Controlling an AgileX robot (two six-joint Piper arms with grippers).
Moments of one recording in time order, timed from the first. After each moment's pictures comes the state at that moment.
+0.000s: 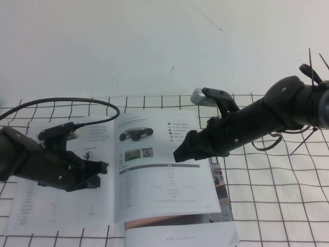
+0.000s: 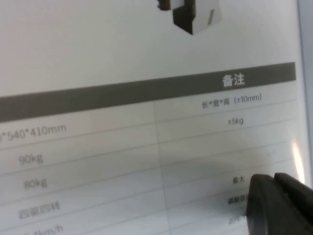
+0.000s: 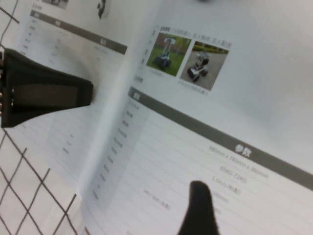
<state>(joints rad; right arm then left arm) 0.38 2.07 -1.37 1.03 0.77 -0.77 -0.07 1.82 -0.89 -0.92 0.47 0.65</state>
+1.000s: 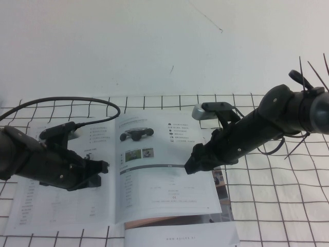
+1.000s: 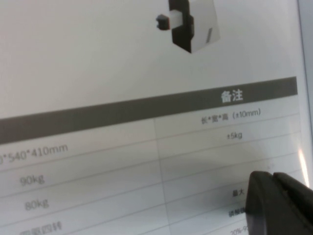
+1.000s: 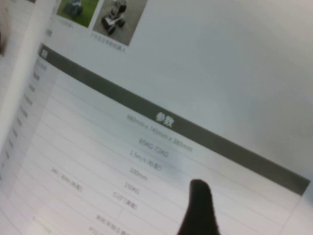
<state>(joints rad) 0.38 2.12 -1.37 0.82 0.72 -0.68 -0.07 1.84 -0.91 -0.93 0.47 0.66</state>
